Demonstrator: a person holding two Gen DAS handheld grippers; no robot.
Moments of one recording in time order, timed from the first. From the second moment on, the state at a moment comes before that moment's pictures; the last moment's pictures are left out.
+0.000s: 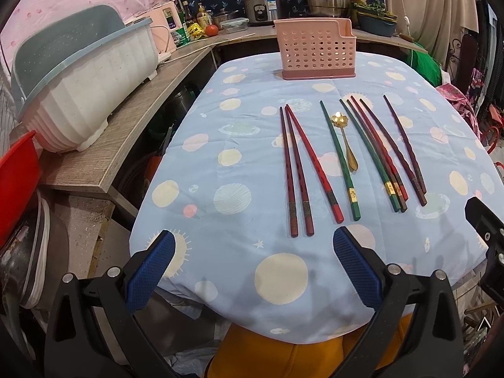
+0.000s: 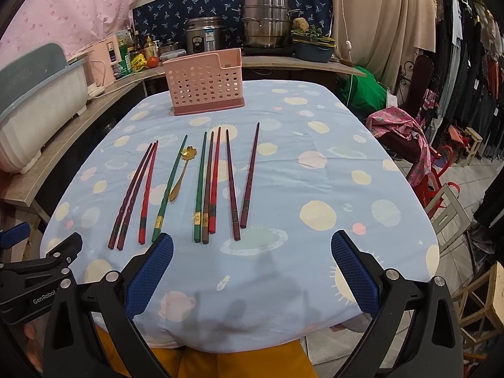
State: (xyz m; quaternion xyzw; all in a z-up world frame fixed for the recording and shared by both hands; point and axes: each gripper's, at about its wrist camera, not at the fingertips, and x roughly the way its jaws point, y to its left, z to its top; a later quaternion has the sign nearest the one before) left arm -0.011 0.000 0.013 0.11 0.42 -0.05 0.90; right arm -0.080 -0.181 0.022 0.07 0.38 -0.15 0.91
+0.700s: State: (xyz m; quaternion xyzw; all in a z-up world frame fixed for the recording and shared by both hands) left arm -0.007 0.001 0.010 0.11 0.42 -0.05 0.90; right arm -0.078 -0.180 0.021 0.07 0.38 -0.15 0.91
